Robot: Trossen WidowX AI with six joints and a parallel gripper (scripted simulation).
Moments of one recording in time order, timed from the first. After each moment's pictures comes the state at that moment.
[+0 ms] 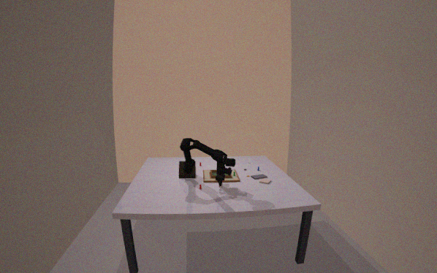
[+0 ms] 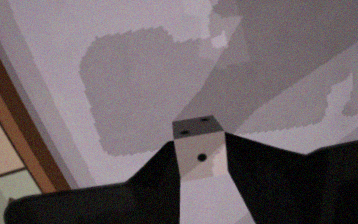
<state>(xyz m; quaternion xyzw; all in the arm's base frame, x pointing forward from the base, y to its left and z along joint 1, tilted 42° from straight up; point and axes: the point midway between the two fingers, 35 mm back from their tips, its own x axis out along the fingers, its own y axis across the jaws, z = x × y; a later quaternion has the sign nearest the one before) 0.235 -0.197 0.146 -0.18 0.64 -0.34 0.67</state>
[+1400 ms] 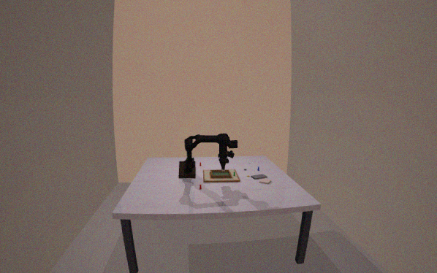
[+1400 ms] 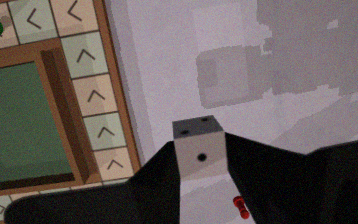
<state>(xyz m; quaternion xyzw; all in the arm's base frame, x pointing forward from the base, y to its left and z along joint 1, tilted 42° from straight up) 0.262 -0.102 0.218 -0.22 0.66 -0.28 0.66</state>
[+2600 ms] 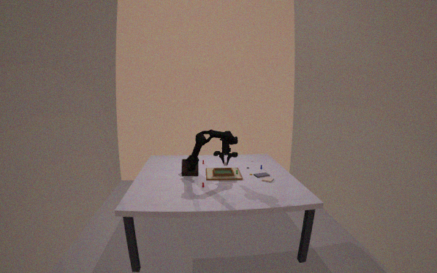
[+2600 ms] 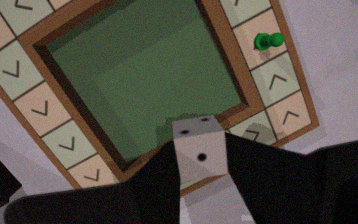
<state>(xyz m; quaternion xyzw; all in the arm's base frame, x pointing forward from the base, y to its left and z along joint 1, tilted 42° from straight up) 0.287 0.001 0.087 -0.56 0.70 0.15 0.41</state>
